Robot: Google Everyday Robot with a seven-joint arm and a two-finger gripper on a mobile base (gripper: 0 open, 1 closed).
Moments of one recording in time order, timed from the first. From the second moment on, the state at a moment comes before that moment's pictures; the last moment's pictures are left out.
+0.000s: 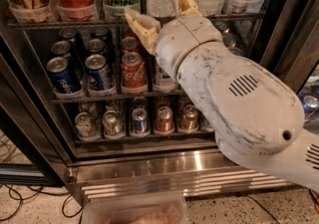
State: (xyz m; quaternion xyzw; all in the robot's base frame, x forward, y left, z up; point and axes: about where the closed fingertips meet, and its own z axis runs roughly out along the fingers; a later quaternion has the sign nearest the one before) arm 0.512 0.009 1.071 -0.58 -0.25 -0.77 0.06
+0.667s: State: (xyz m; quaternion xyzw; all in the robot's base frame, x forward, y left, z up) arm 0.512 0.009 1.071 -0.58 -0.25 -0.77 0.06
